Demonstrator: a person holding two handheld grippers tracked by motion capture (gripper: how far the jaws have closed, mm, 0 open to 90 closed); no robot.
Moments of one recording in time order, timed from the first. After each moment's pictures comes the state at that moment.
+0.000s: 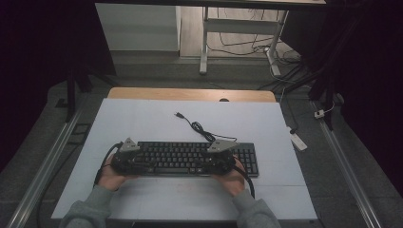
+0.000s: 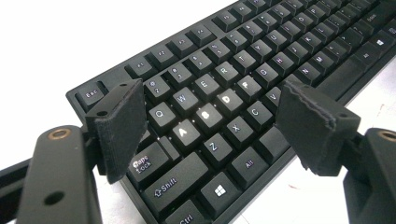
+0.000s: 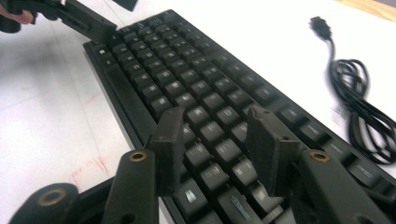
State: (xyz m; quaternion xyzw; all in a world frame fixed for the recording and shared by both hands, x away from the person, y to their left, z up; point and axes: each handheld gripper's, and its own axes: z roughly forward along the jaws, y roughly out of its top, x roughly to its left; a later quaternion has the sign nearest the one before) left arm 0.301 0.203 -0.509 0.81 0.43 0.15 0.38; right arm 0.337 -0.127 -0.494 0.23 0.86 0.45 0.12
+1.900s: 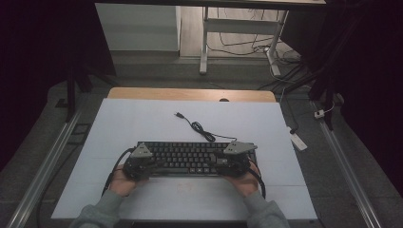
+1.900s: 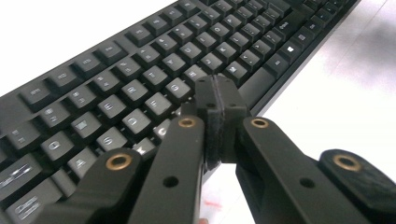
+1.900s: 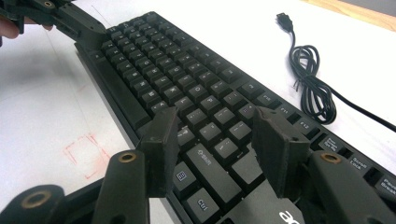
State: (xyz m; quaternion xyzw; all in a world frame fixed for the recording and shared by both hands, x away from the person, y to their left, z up) left arm 0.288 0.162 -0.504 0.83 0.38 0.10 0.40; right arm 0.333 -0.167 -0.492 0.25 0.84 0.46 0.13
